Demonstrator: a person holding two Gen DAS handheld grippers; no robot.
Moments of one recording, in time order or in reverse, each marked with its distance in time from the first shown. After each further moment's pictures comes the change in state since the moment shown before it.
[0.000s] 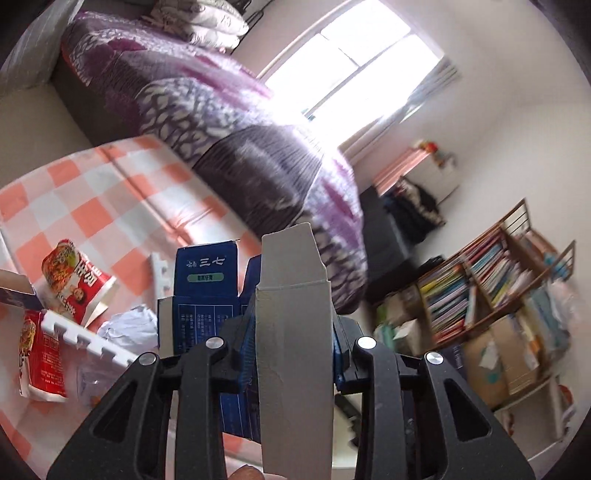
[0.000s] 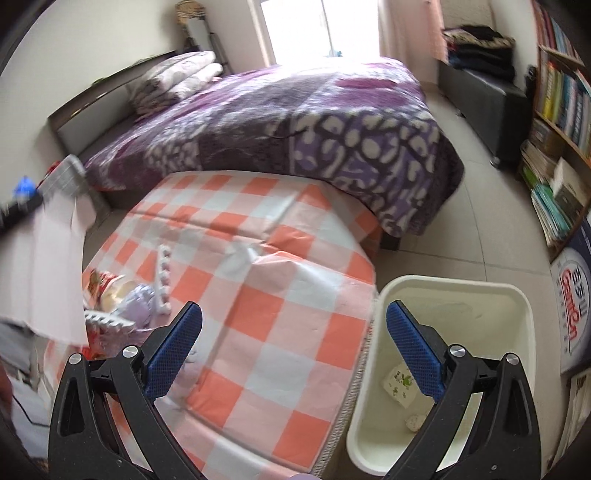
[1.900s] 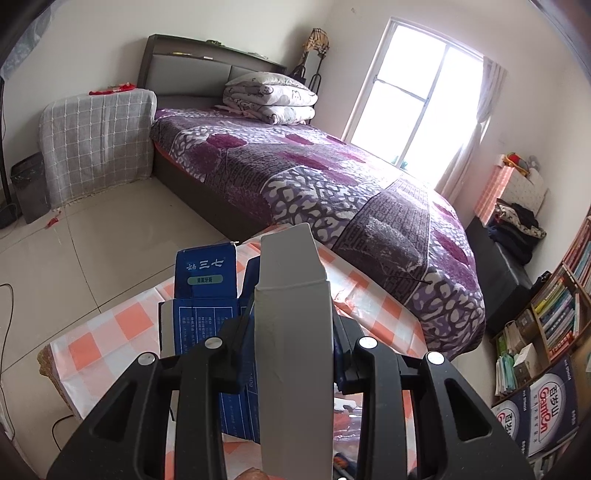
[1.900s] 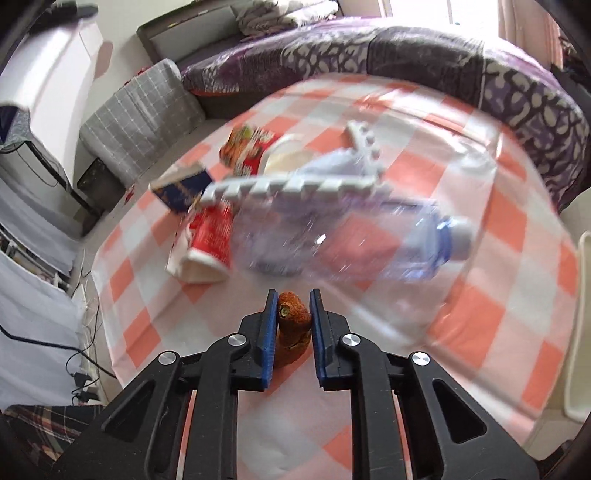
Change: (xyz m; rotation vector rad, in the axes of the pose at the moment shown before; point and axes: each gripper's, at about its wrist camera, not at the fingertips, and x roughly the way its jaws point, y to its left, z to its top) left arm -0.108 0.036 0.032 0.169 -0.226 0.520; right arm 0.036 0.176 -0.090 -0.218 0.203 0.265
